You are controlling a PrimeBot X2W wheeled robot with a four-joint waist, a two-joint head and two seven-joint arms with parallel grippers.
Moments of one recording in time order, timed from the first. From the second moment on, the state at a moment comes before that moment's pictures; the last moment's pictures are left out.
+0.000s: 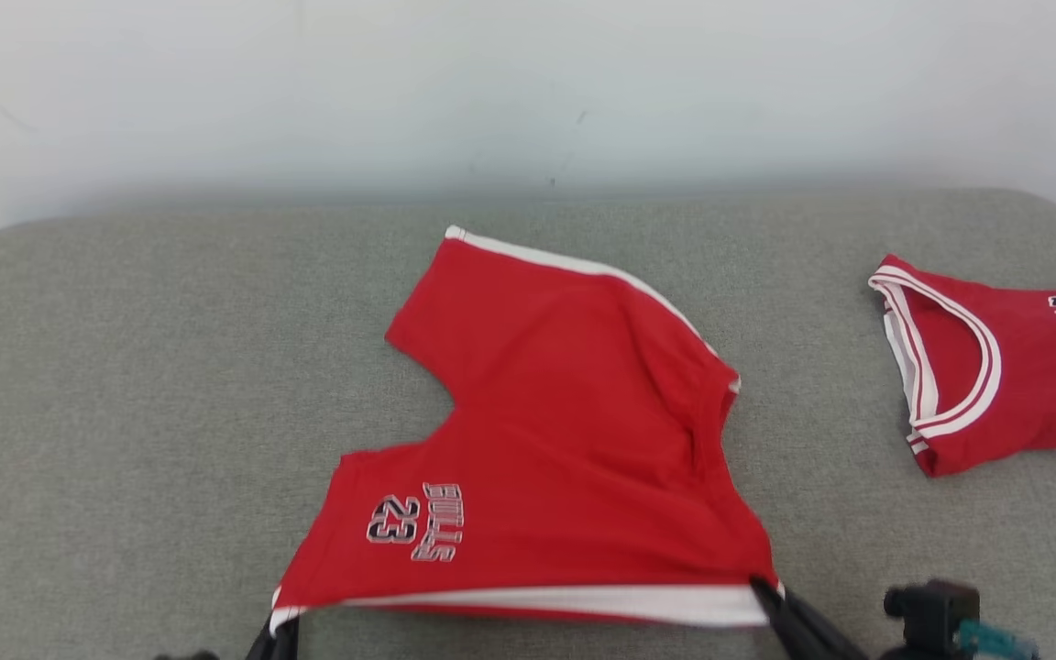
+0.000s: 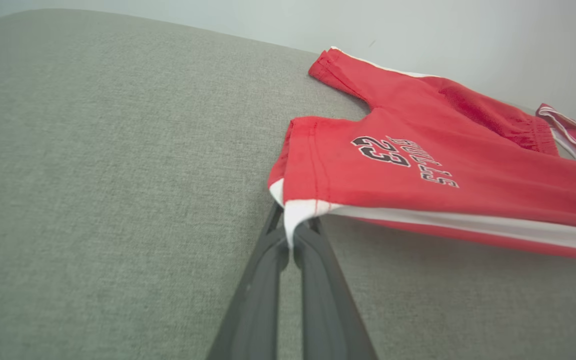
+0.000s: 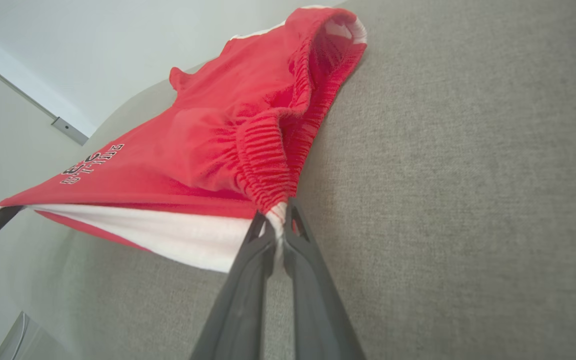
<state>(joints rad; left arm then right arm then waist) -0.06 0.41 -0.52 0.21 -0.76 0.19 -0.26 -0.18 -0.49 0.70 0.39 0.98 0.13 -0.26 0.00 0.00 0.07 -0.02</state>
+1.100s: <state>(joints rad) -0.68 0.52 -0.52 0.33 -0.49 0.00 0.05 -0.35 -0.29 0.42 0.25 0.85 0.13 -0.06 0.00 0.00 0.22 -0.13</state>
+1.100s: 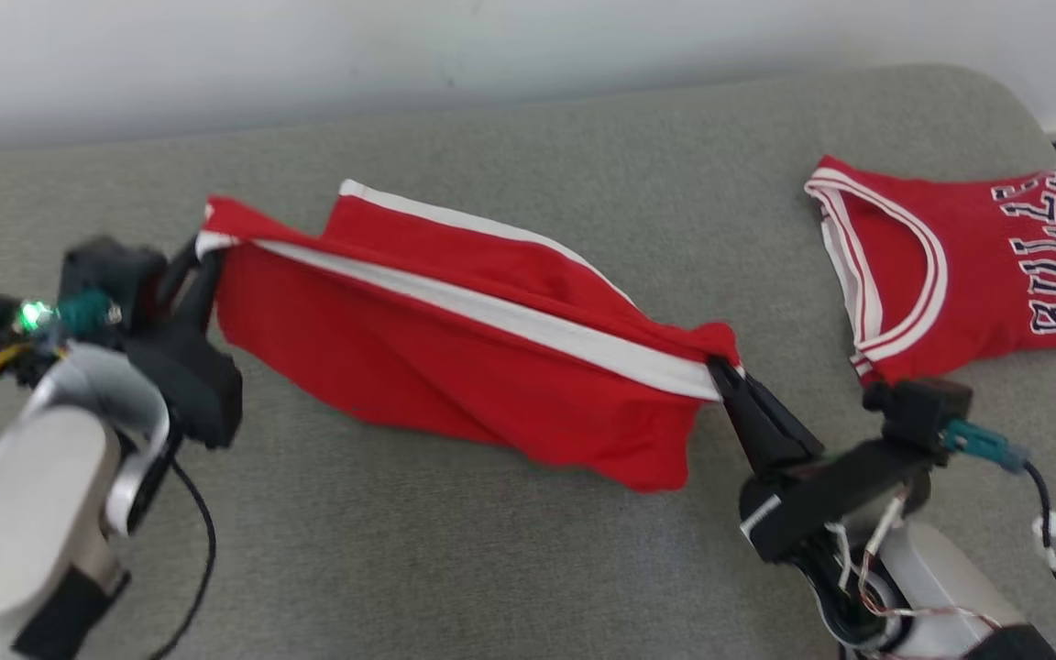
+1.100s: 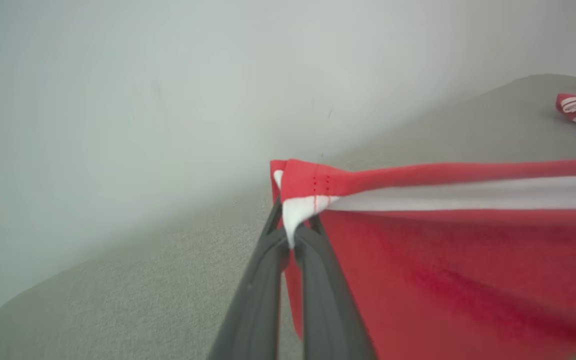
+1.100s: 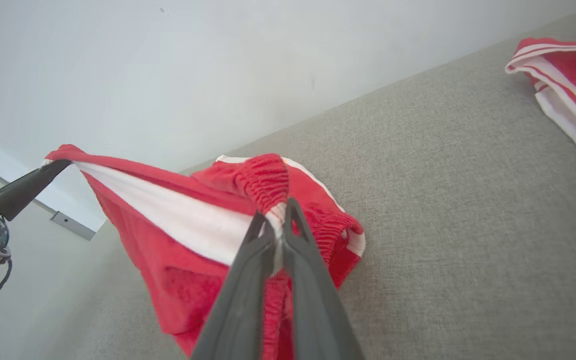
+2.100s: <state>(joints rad) -1.14 0.42 -0.67 1.00 -0.43 -0.12 0.02 -0.74 -0.13 0.62 0.67 0.92 0.13 -0.21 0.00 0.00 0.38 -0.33</state>
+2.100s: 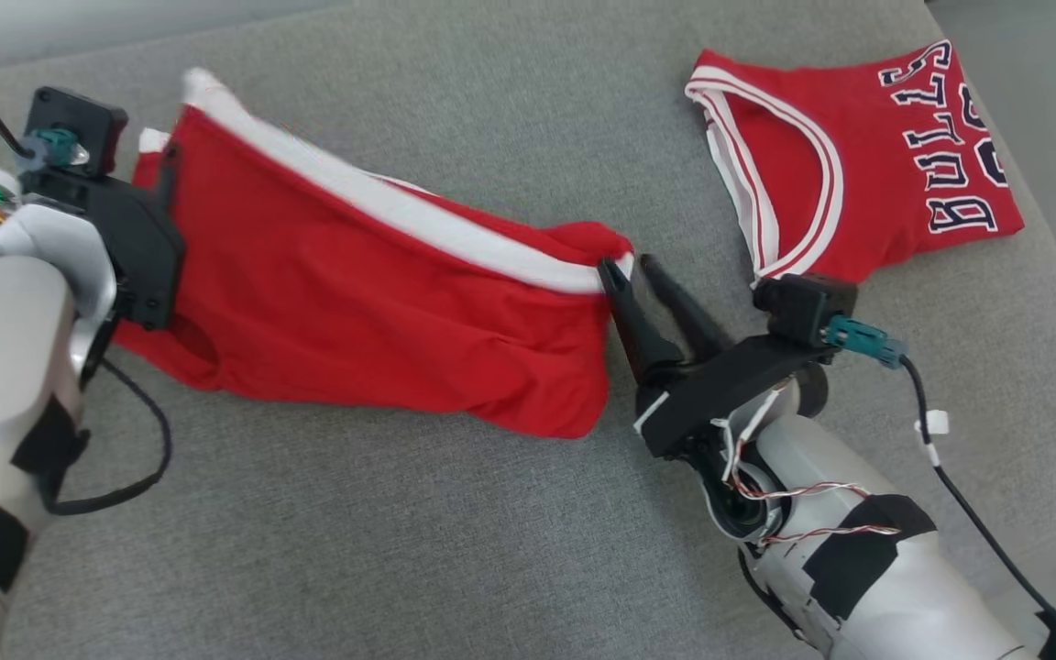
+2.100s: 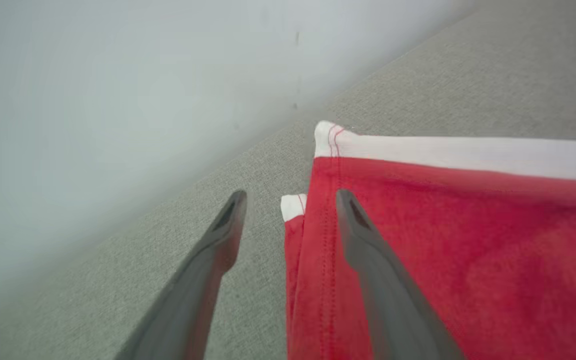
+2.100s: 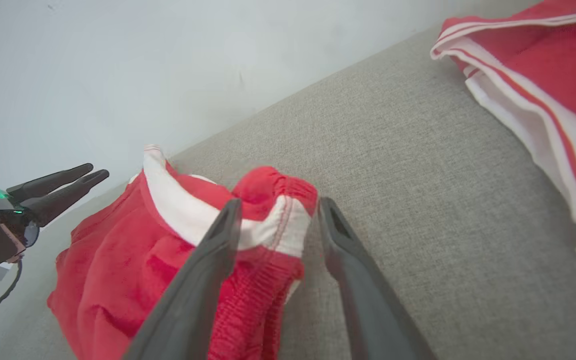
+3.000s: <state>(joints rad) -0.82 0.29 -0.52 0.94 -0.56 0.00 -0.26 -0.12 -0.08 0.11 0.11 0.37 0.13 -0.26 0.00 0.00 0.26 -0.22</state>
